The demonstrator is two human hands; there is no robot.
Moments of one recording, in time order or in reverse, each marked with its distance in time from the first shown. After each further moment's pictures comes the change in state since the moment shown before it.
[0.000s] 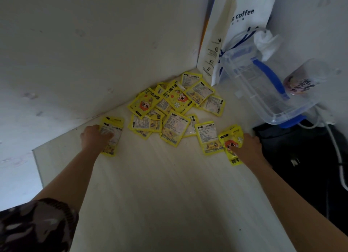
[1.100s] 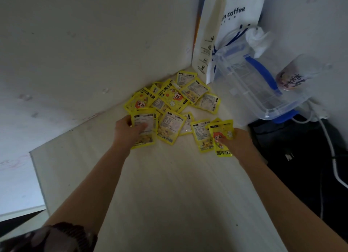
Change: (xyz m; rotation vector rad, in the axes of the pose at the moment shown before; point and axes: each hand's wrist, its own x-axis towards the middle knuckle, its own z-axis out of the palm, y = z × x) left_hand -0.080 0.101 0.021 -0.688 -0.150 0.077; right_hand -0.014 -0.018 -0.007 0.439 -0.036 -0.075
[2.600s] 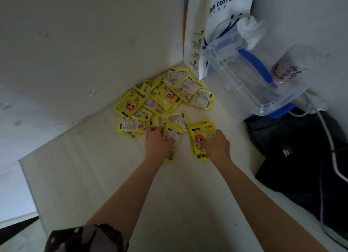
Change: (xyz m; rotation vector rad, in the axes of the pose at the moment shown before) left_hand -0.037 -0.012 0.094 0.571 -0.120 0.180; right_hand -0.012 -0.008 0.047 -0.015 0.026 0.080
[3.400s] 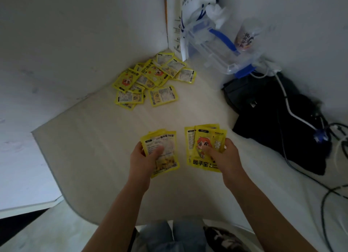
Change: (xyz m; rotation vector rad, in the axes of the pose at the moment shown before) left_hand -0.206 -0.056 -0.018 -0.846 -0.027 -0.229; right_hand -0.194 0.098 -0.047 0.699 -0.026 0.062
